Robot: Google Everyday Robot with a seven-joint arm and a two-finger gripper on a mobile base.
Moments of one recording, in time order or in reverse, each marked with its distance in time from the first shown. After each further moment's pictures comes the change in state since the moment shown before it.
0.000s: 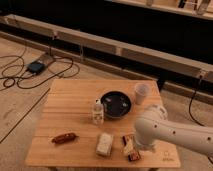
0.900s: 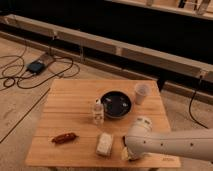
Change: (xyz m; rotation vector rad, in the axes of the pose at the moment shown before) arm 0.002 -0.011 0.051 -0.113 0.060 -0.008
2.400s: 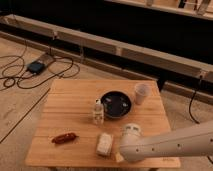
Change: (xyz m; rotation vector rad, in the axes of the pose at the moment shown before) arm 0.000 -0.009 0.033 -0.070 0.030 -0.017
